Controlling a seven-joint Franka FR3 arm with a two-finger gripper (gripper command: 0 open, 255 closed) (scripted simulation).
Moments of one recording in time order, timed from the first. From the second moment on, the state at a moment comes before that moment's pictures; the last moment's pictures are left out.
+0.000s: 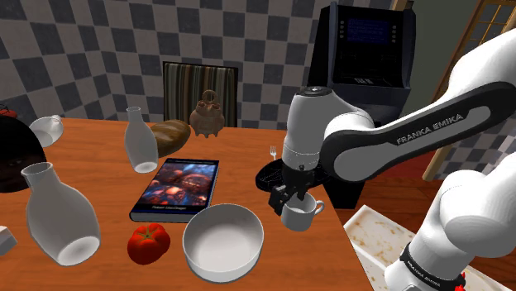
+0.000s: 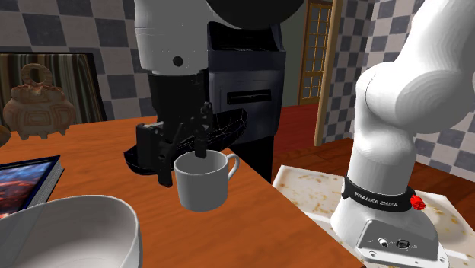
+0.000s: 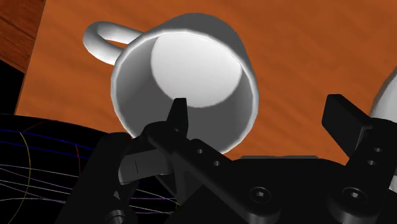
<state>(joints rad) 0.15 -0.42 0.50 -2.62 0.14 2.25 0.57</state>
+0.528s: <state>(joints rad) 0.14 -0.35 0.52 -2.66 0.12 2.36 0.59</state>
